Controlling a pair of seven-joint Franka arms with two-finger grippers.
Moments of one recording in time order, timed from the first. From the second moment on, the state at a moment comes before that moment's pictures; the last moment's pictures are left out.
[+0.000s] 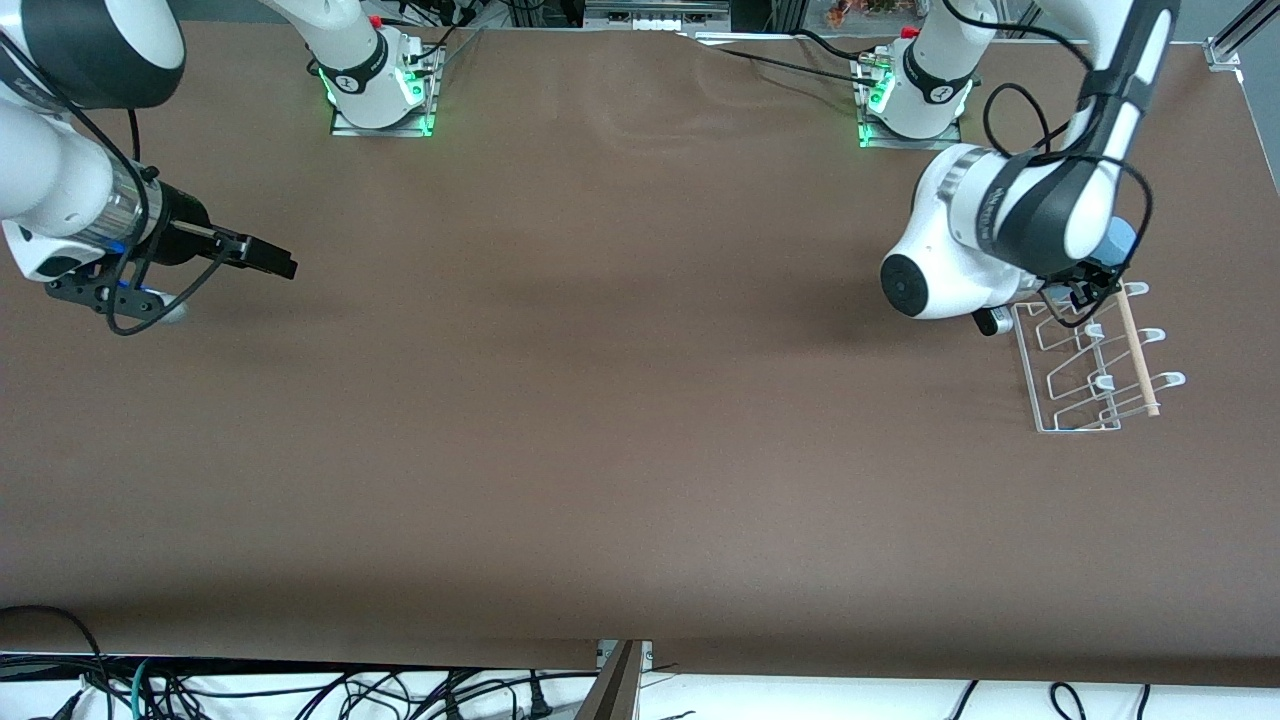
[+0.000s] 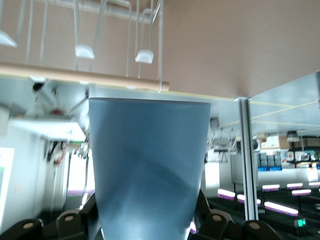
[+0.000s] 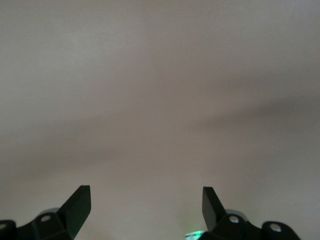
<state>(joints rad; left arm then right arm) -0.09 0.28 -0.27 -1.99 0.98 1.21 0.62 0.23 0.06 -0.14 -1.76 0.08 1.65 0.27</state>
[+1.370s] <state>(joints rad) 0.02 0.40 -0.26 -2.10 1.34 1.41 0.48 0.05 -0.08 0.05 -1.75 -0.04 1.53 0.04</state>
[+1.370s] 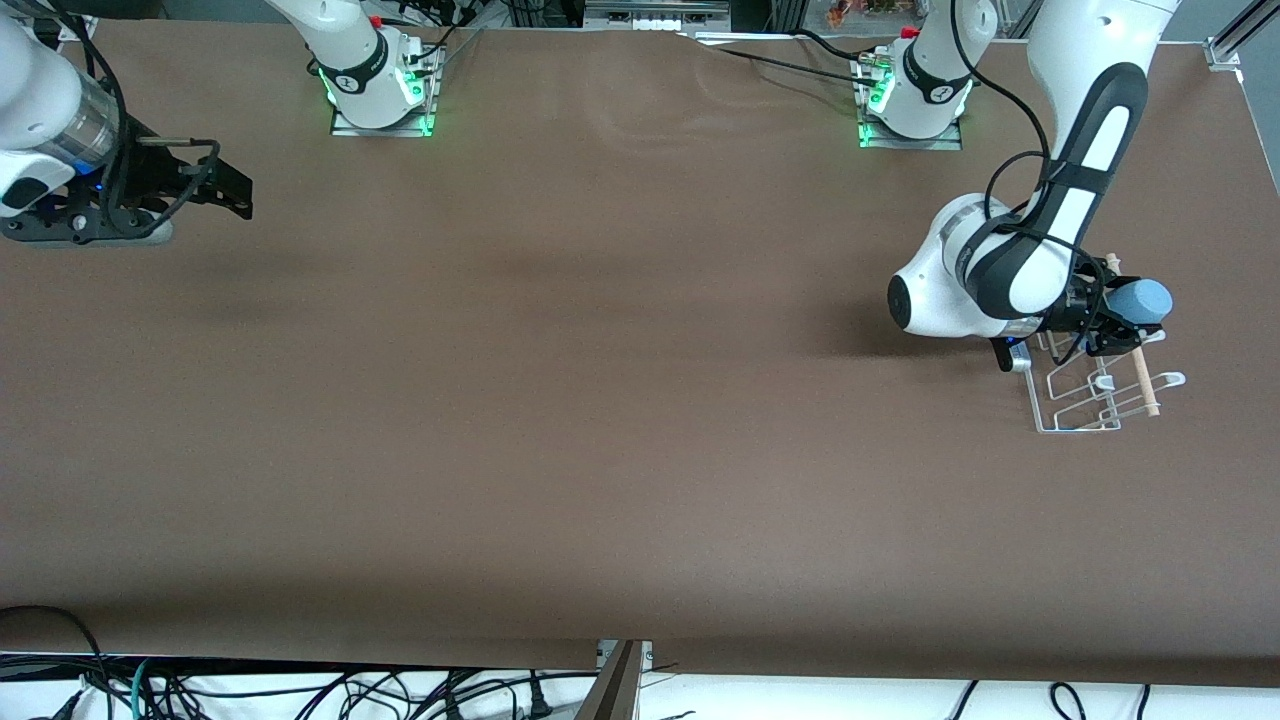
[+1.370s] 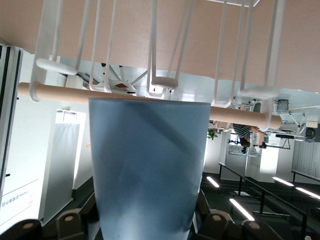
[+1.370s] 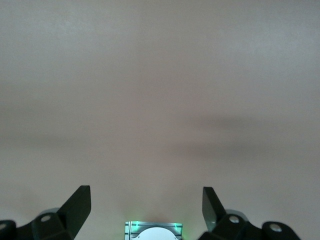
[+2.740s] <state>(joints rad) 0.02 0.47 -0.27 -2.15 1.40 1.43 0.32 0.02 -0.06 0.07 -1.70 0.05 1.52 -0.01</state>
